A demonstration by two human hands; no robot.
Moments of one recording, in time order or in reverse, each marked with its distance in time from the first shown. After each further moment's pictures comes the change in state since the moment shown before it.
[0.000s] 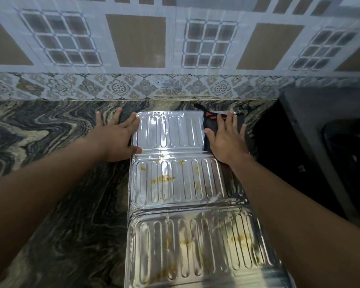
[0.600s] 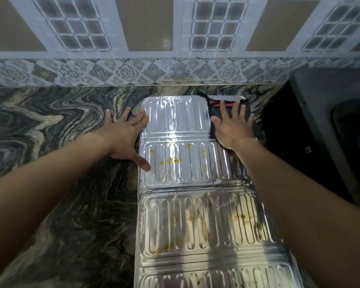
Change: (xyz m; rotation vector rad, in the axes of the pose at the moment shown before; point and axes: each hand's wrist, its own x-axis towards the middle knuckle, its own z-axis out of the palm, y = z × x) left_hand -0.031 0.010 0.007 -0.036 -0.151 0.048; right_hand -0.011 -0.008 -0.005 -0.021 -0.126 0.023
